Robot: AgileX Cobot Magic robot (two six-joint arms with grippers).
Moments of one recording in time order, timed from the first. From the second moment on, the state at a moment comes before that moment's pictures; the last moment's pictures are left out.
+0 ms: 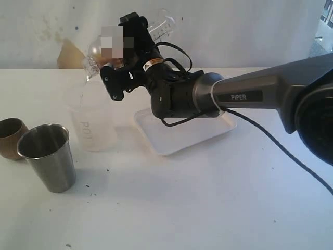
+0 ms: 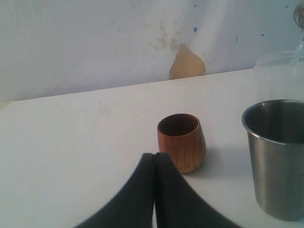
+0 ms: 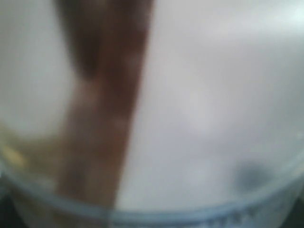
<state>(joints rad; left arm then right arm) 0.07 0.00 -0.01 0.01 0.23 0.16 0.58 2.17 -1.51 0.44 -0.70 -2.12</state>
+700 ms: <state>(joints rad) 0.07 0.00 -0.01 0.01 0.23 0.16 0.58 2.17 -1.51 0.40 -0.70 -2.12</state>
